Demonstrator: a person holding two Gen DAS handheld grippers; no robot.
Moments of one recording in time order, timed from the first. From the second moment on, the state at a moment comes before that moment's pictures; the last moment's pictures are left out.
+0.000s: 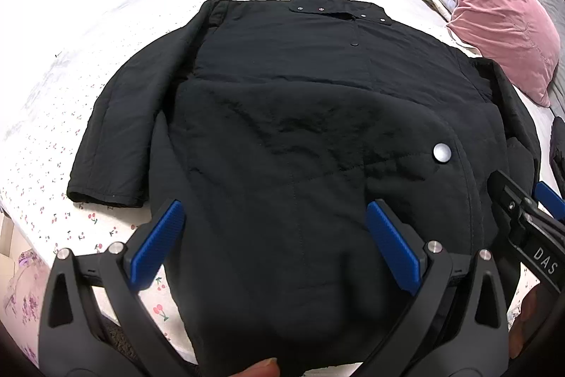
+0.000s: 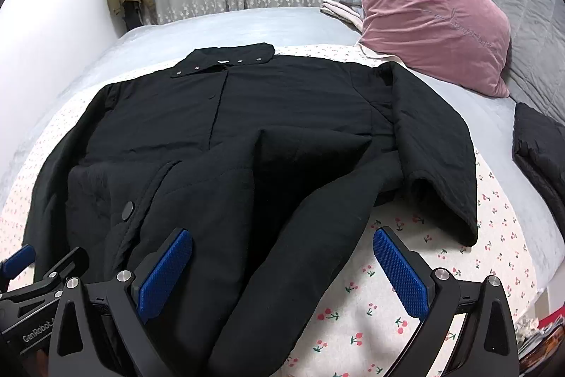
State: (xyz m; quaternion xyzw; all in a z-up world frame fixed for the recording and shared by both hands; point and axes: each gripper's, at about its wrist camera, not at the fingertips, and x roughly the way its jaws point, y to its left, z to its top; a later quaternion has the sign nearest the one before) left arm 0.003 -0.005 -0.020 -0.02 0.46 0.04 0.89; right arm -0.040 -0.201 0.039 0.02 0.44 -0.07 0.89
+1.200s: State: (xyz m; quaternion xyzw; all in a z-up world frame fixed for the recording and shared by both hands) left arm 0.005 -0.002 -0.020 -0.02 0.46 0.04 0.89; right arm -0.040 -0.200 0.037 0.02 0.44 -0.07 0.89
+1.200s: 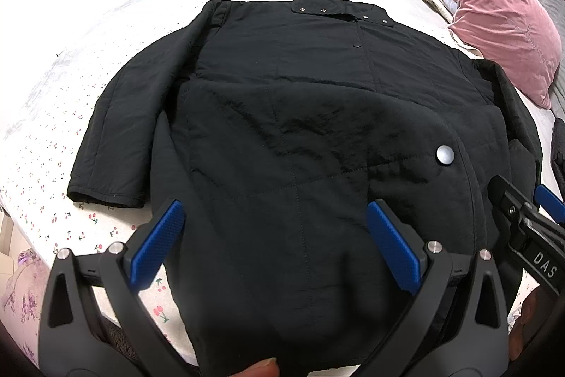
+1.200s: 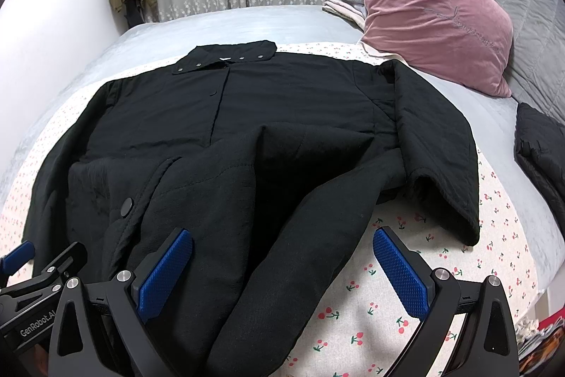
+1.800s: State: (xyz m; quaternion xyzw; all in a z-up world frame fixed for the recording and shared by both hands) left arm 0.005 -0.002 -0.020 -0.02 0.46 0.04 0.89; right arm -0.041 -0.198 0.034 0.02 0.44 -0.07 0.89
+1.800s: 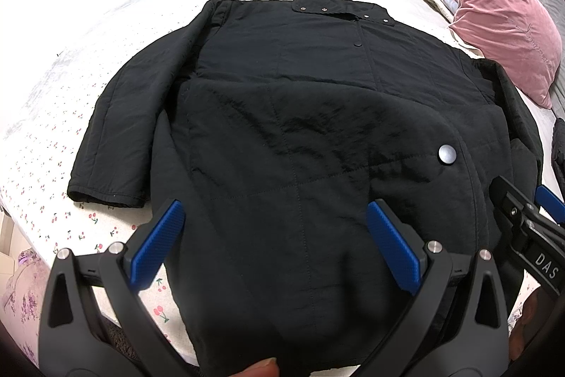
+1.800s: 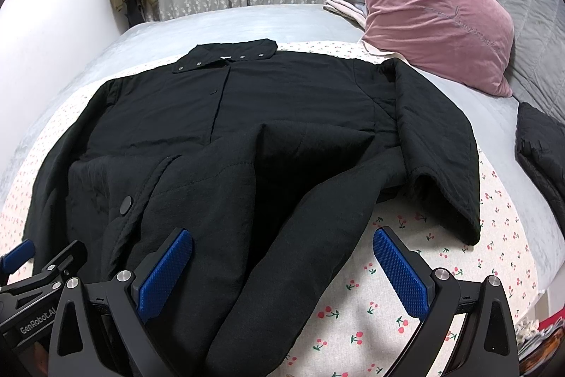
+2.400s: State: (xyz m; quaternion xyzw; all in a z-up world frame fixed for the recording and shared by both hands) left arm 0.003 0.015 -0.028 -0.02 0.46 0.04 0.89; right arm -0.045 -0.208 0.032 0.05 0.44 -0.04 0.90
